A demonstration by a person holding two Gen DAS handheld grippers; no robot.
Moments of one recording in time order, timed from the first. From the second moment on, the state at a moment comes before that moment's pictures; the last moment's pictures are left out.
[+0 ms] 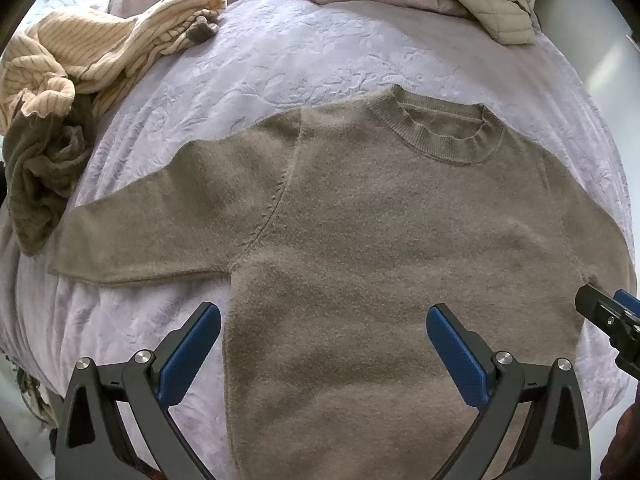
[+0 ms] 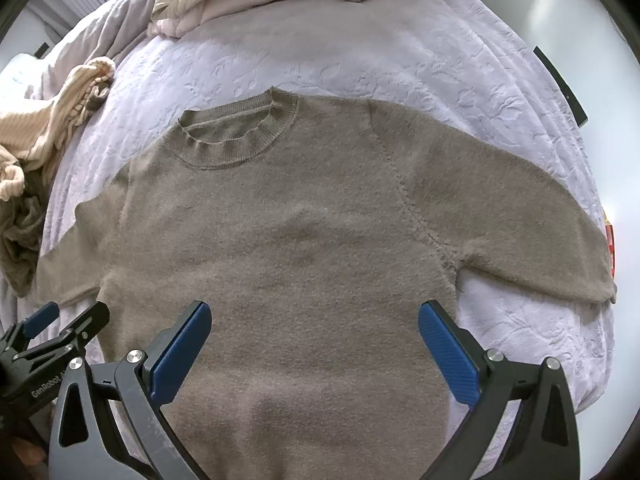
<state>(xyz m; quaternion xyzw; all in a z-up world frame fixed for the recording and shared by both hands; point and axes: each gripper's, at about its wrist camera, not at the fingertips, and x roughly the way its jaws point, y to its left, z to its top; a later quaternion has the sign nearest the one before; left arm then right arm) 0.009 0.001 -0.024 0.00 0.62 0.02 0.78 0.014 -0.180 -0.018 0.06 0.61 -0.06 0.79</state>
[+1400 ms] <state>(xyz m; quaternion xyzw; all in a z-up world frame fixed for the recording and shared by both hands) 0.002 -0.006 -0.021 0.01 0.61 0.00 0.79 0.013 -0.180 -0.022 0.02 0.61 -0.07 0.79</state>
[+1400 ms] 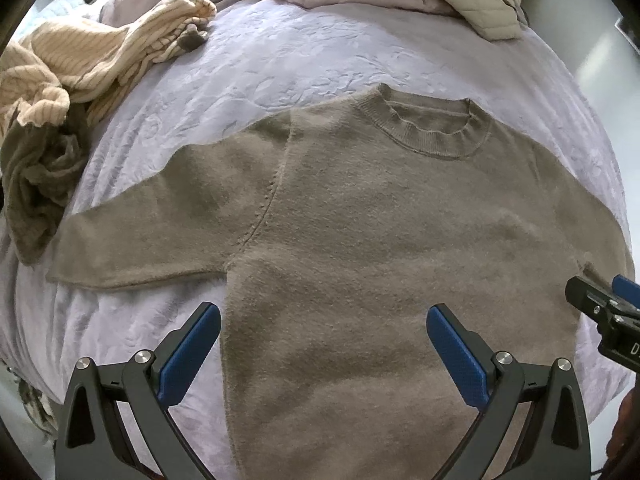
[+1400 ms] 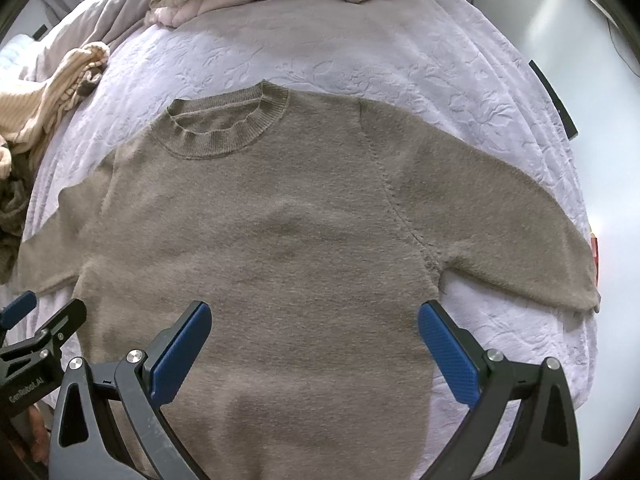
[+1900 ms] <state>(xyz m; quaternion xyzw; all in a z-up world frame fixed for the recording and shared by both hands) 0.002 -0.007 -0.022 0.01 0.62 0.00 0.79 0.013 -0.180 -0.024 0.01 0.61 -0.08 0.79</state>
